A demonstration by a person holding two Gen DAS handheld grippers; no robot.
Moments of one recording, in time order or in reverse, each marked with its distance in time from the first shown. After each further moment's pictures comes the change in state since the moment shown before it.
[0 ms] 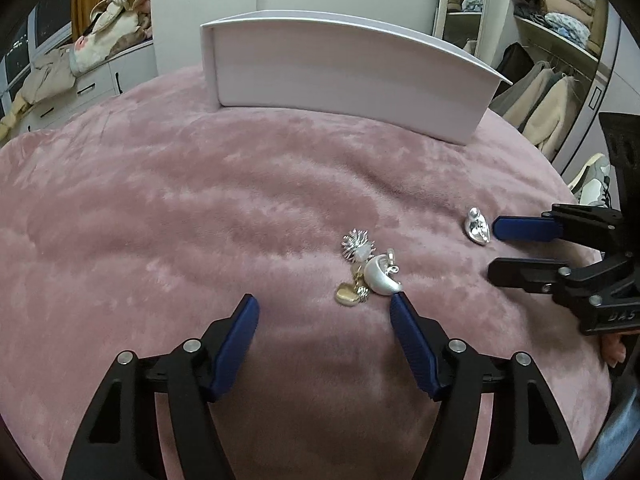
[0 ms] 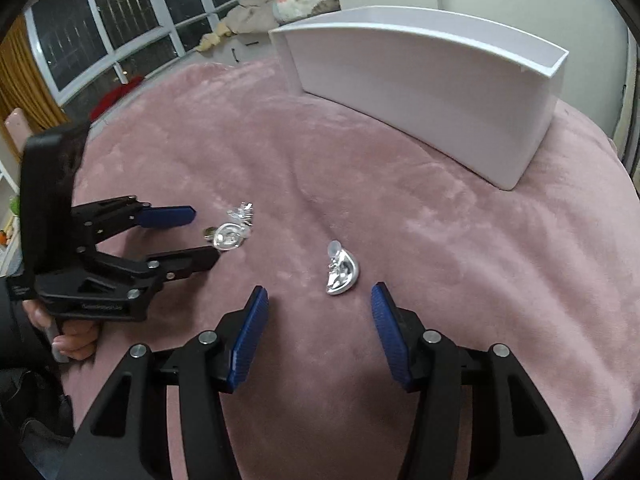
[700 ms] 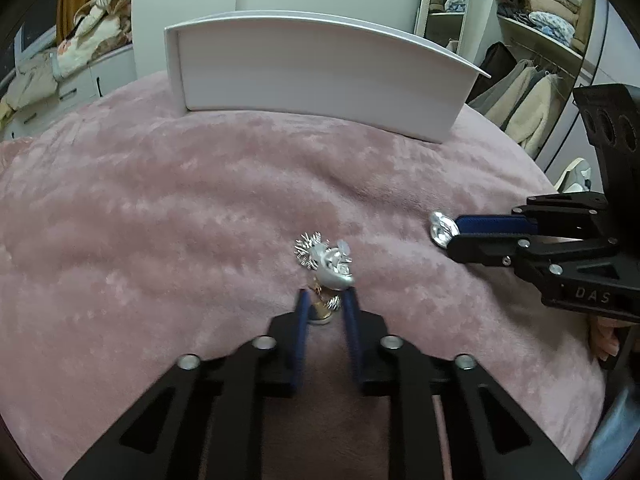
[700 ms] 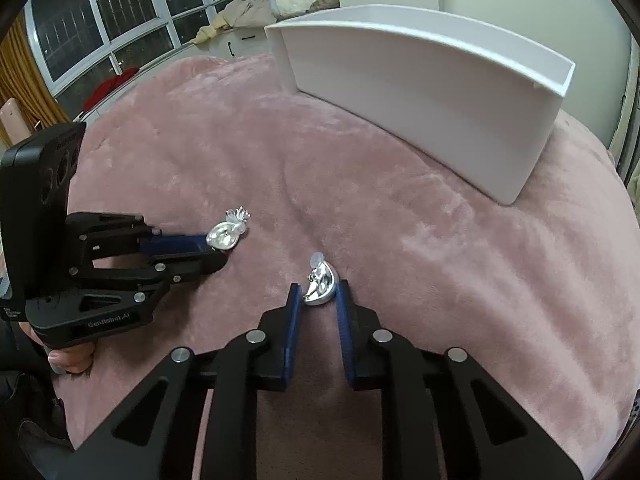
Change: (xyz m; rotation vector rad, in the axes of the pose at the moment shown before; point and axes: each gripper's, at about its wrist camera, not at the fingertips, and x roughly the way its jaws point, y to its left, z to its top) left arm 0.009 -0.014 0.004 0.013 -0.002 -0.066; right arm 0.008 0.002 0.014 -0.031 0.008 -0.032
